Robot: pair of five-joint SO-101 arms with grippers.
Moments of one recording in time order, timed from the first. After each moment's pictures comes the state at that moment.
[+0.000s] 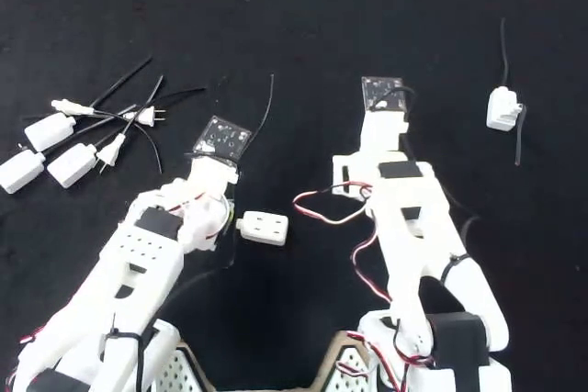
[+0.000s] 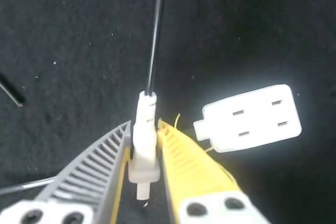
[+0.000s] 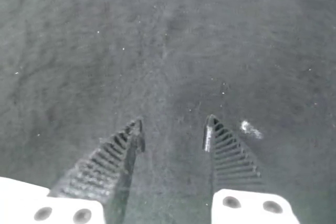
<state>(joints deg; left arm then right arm) 14.0 -39.8 65.9 38.4 -9.5 -4.1 -18.2 52.0 40.5 -4.4</state>
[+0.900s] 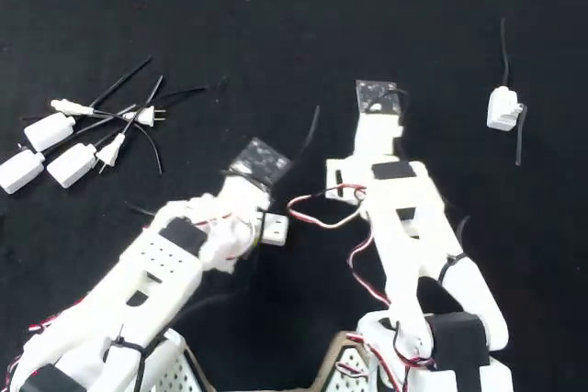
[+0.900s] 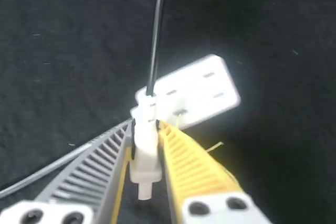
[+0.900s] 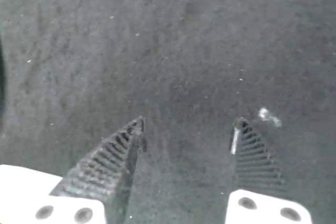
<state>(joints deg) 25.8 -39.8 66.3 42.8 -9.4 -6.0 -18.2 51.9 42.9 -7.9</state>
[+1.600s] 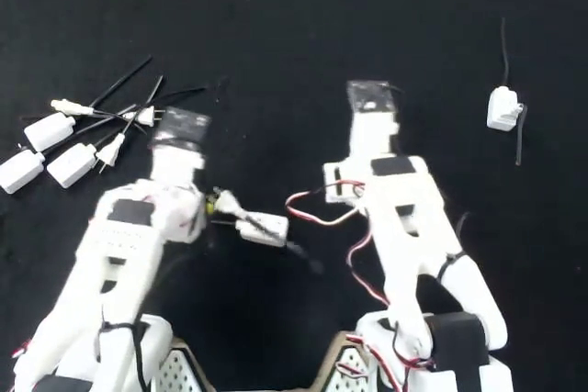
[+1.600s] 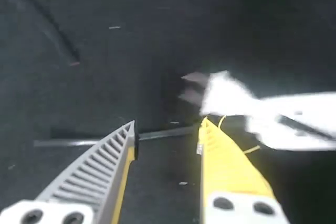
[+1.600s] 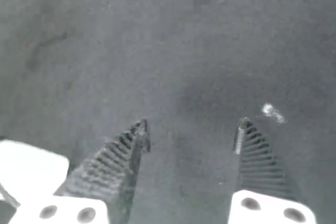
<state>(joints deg) 0.4 -39.8 63.3 44.9 -9.5 -8.3 -18.2 47.9 50.4 -0.6</state>
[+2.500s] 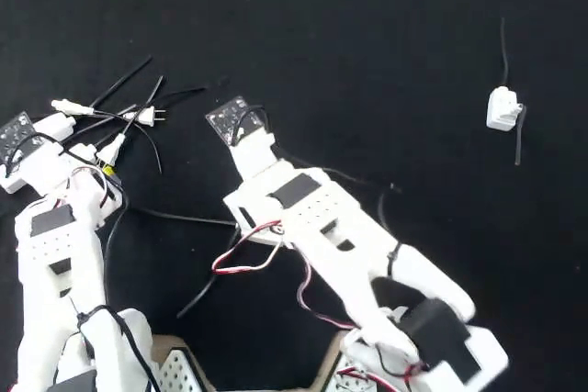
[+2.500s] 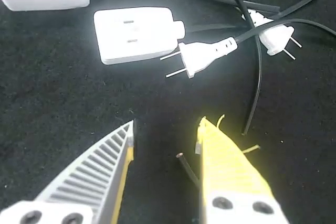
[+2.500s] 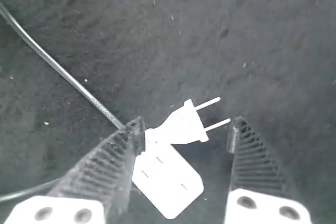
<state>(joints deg) -27.6 -39.8 63.3 36.6 14.8 -36.5 -12.0 44.5 42.0 -4.5</state>
